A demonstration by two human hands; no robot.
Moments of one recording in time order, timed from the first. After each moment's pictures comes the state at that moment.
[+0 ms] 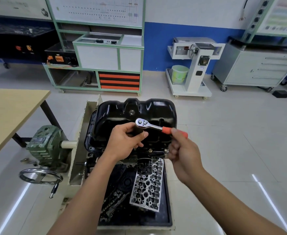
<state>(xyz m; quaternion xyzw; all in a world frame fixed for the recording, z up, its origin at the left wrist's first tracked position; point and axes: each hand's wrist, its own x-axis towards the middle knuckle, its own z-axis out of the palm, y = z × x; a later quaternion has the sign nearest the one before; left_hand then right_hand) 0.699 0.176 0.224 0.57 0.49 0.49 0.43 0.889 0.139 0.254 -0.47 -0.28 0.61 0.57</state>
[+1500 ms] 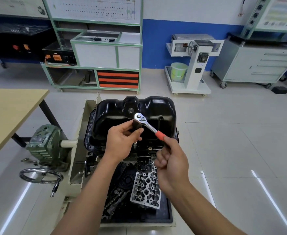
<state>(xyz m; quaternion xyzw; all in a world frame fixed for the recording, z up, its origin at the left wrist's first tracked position) 0.705 0.171 0.221 0.54 0.46 0.57 0.41 0.850 0.108 0.248 -0.42 -0.18 0.64 0.63</state>
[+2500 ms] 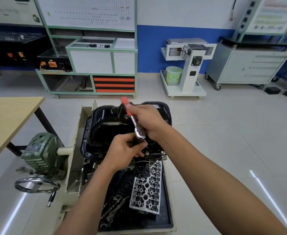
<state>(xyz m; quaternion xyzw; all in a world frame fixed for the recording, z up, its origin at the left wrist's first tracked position) 0.707 0.169 0.219 0.60 0.49 0.45 0.45 0.821 0.225 0.307 -0.51 -0.52 0.56 0.40</state>
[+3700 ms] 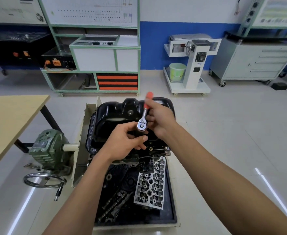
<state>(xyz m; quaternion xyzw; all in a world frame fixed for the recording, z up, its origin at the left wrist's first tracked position) 0.690 0.170 0.245 0.63 0.46 0.41 0.47 0.834 0.221 0.297 -0.49 -0.31 0.65 0.49</state>
